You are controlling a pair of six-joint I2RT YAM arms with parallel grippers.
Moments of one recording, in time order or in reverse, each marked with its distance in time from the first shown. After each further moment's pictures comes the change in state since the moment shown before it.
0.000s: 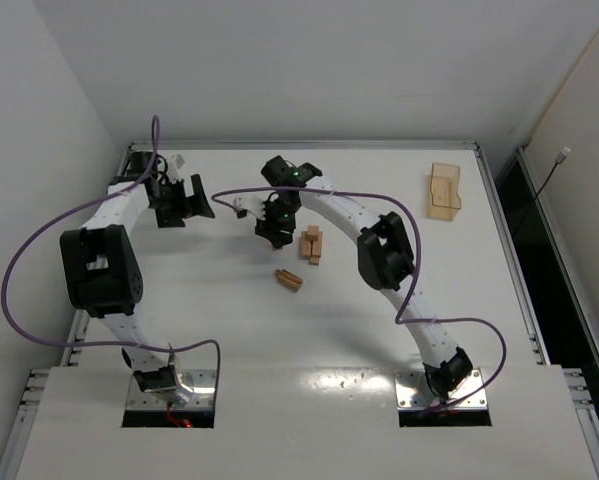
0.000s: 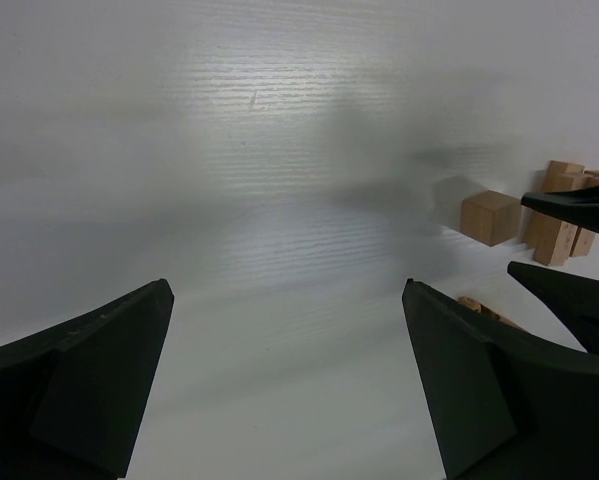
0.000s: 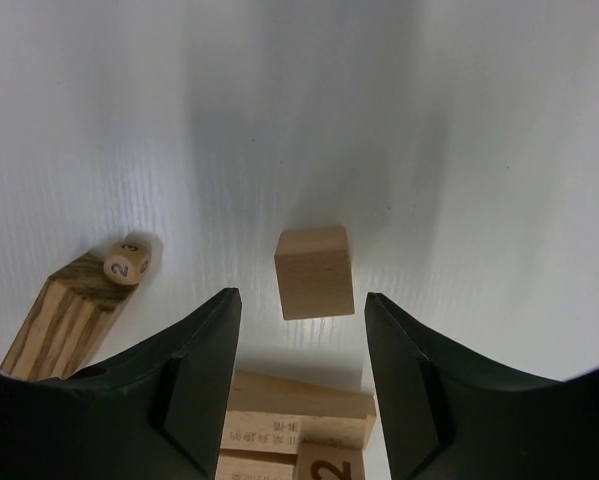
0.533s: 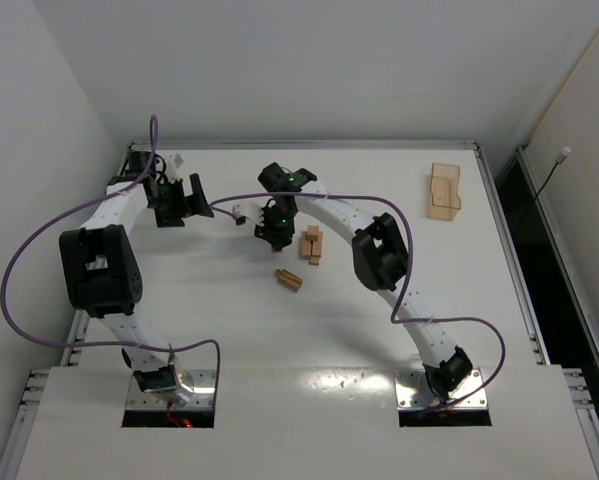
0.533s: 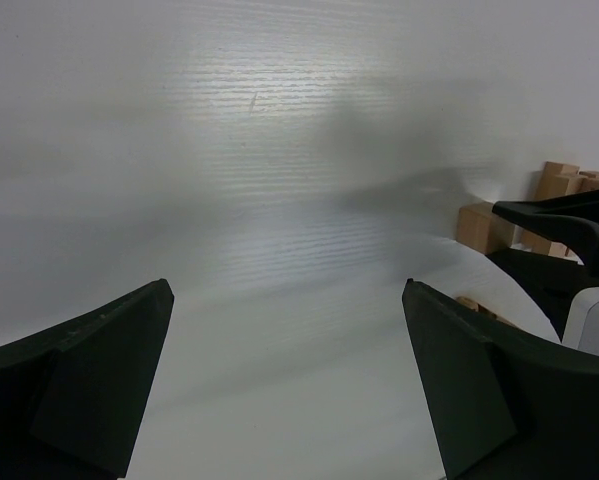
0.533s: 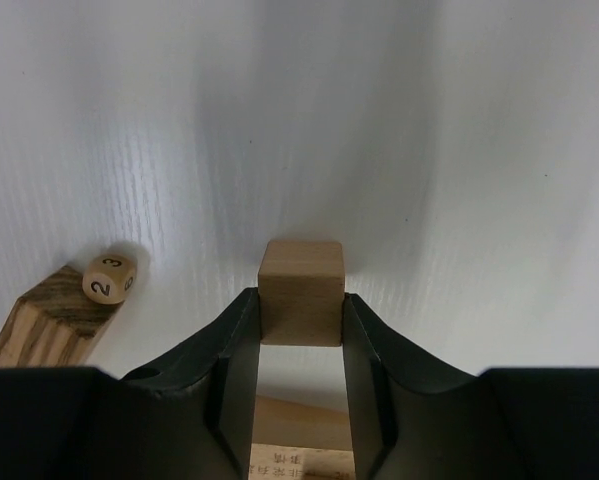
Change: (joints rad) left arm 0.010 0.000 0.004 0.000 0.014 0.000; right arm 0.014 0.047 0.002 0.005 0.041 -0.003
